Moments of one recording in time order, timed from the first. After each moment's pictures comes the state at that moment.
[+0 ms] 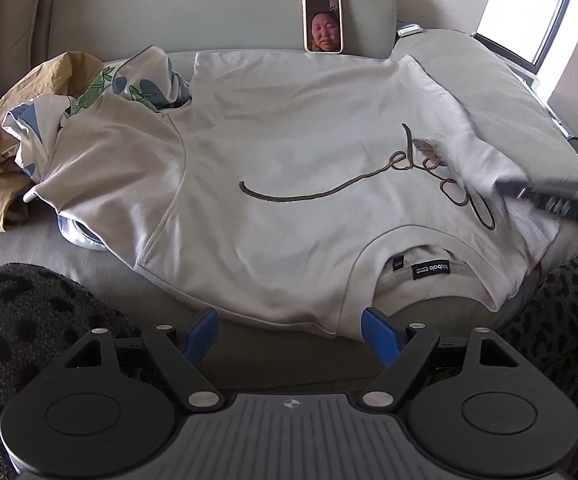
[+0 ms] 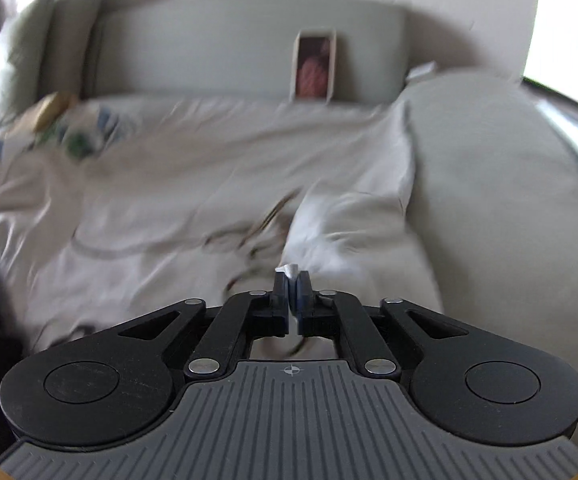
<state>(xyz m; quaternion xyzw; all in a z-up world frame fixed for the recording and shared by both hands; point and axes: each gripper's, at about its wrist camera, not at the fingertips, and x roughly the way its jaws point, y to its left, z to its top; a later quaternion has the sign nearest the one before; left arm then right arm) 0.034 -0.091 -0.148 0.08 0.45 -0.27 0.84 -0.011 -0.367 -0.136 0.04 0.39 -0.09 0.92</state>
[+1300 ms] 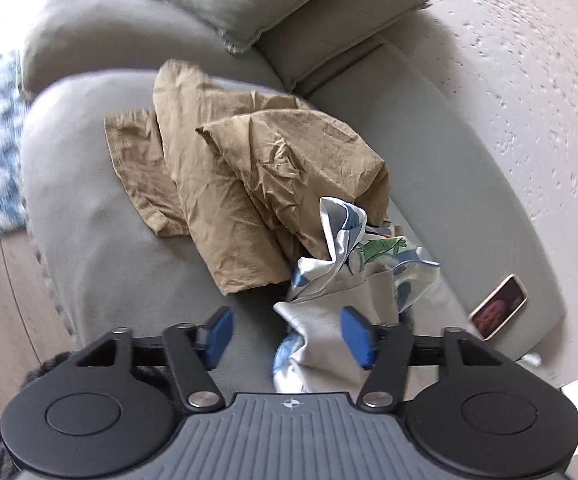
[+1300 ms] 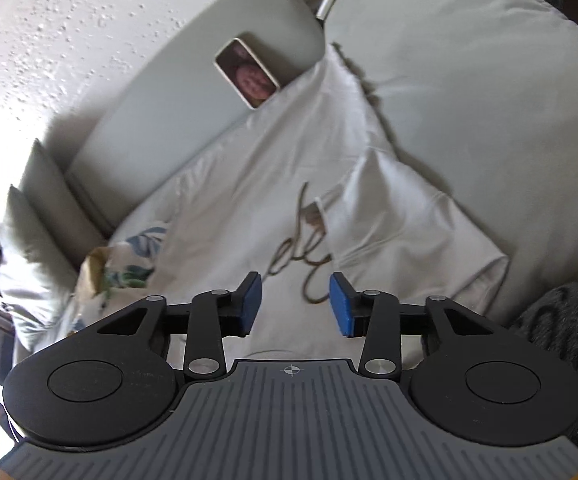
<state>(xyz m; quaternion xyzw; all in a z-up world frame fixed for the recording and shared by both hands) 0.142 0.093 -0.138 -0.37 0.39 -0.02 0.84 -0.061 -0.406 -0.094 0.39 0.33 -0.11 0.85</state>
